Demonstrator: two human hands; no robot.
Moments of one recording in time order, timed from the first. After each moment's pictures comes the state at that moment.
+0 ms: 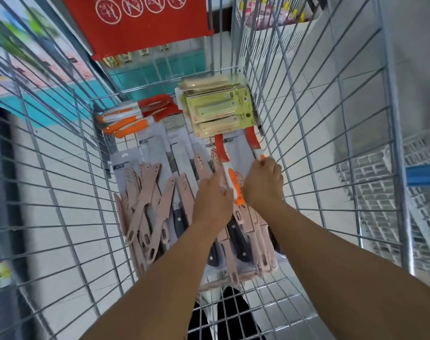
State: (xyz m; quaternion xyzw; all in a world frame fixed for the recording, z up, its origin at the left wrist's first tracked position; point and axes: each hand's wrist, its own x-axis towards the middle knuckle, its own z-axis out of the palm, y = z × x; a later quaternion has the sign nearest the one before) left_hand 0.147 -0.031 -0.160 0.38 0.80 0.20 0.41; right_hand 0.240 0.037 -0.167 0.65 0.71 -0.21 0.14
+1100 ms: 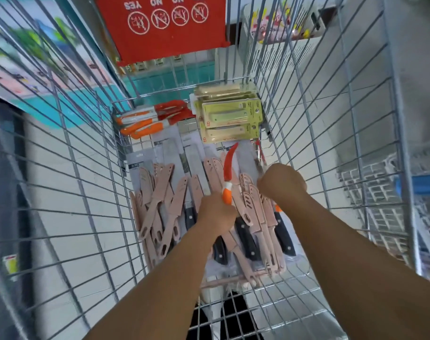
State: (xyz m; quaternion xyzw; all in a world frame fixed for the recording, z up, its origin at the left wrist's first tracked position) left_hand 0.133 -0.053 -0.148 0.30 0.79 0.12 0.51; right_hand 0.235 0.050 -0.119 0.68 0.66 -0.24 0.22
